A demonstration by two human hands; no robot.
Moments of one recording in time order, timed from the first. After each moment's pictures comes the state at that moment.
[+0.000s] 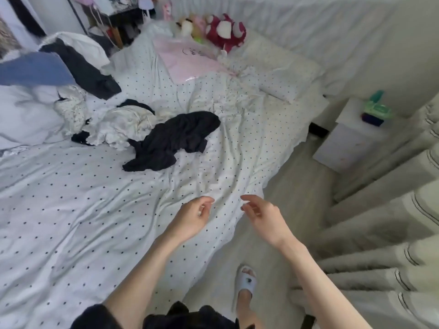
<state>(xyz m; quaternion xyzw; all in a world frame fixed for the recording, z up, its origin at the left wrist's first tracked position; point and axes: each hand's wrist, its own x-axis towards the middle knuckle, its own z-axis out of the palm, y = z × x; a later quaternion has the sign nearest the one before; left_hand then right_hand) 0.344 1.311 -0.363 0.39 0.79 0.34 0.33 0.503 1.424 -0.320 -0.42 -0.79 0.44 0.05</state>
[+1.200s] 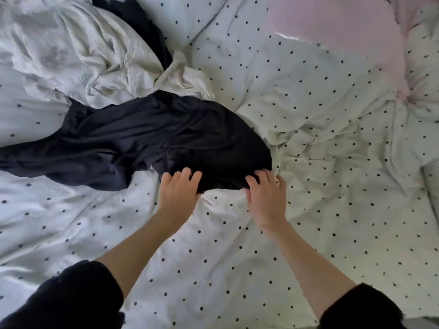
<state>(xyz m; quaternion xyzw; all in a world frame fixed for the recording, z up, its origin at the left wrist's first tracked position) 0.065 1.674 -0.634 0.13 0.98 -0.02 0.16 0.089 1.868 -0.626 -0.01 -0.99 0.04 -0.11</state>
